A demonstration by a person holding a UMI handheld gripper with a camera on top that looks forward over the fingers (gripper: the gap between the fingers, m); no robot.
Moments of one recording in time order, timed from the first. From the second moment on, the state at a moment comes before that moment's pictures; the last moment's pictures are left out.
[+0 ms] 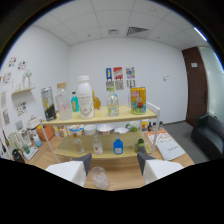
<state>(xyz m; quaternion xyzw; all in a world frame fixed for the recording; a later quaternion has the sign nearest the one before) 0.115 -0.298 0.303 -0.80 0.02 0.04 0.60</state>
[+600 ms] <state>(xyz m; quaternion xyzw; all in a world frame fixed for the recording) 0.209 -0.113 0.394 -0.77 0.00 0.06 0.64</state>
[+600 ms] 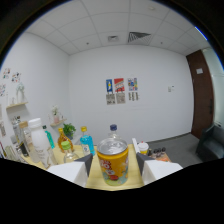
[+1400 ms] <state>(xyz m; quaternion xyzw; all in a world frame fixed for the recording) 0.202 -0.167 0.426 -0.74 0.00 0.04 0.67</state>
